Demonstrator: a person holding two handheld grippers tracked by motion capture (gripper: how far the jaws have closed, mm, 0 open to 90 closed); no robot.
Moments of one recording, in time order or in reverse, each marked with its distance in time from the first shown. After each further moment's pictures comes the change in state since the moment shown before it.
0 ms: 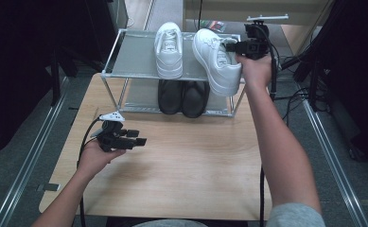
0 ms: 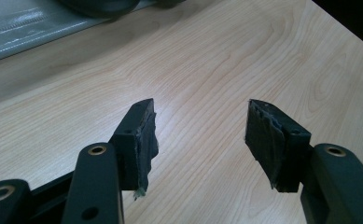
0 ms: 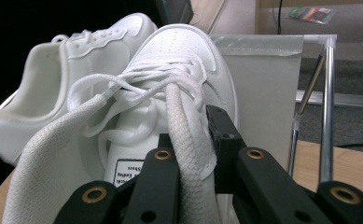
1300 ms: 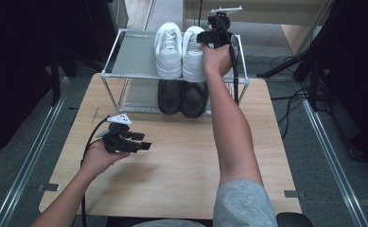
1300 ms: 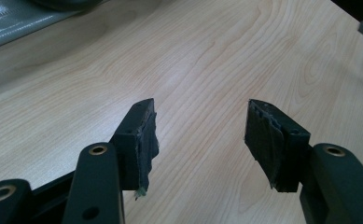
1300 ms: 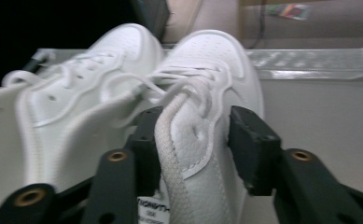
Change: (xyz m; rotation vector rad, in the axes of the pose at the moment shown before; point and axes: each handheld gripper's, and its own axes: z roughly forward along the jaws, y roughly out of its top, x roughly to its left) left arm -0.009 0.003 0.011 0.065 -0.037 0.058; right arm 0.052 0.022 0.090 0.007 -0.111 0.052
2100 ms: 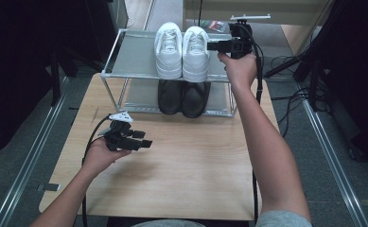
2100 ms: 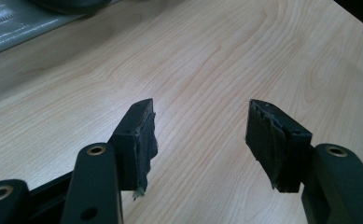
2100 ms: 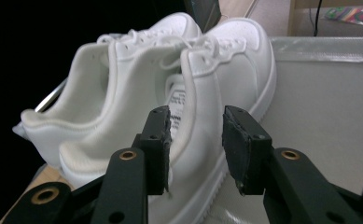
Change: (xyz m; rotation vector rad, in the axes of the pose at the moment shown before) left arm 0.004 0.005 0.005 0.004 0.005 -0.008; right arm -0.033 -0.024 -0.067 -0.008 0.222 -0.069
